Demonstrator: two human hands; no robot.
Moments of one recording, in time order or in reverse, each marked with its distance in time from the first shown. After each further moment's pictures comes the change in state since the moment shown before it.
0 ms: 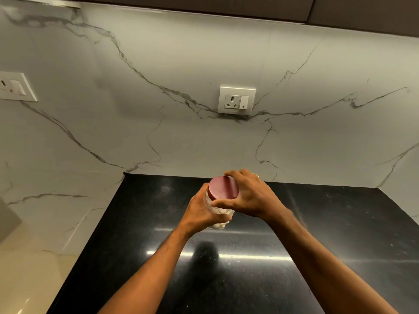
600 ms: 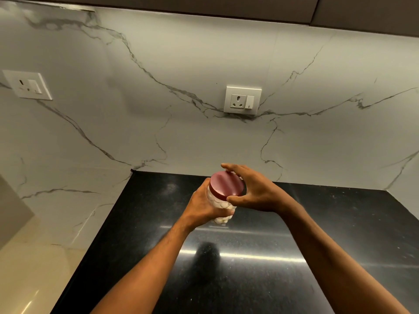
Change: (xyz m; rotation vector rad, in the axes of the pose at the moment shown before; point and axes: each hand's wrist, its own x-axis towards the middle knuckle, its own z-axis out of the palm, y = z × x) left_hand -0.004 0.009 -0.011 -0.011 0.005 0.002; right_hand -0.002 -0.002 -0.017 0.266 -0.083 -0.189
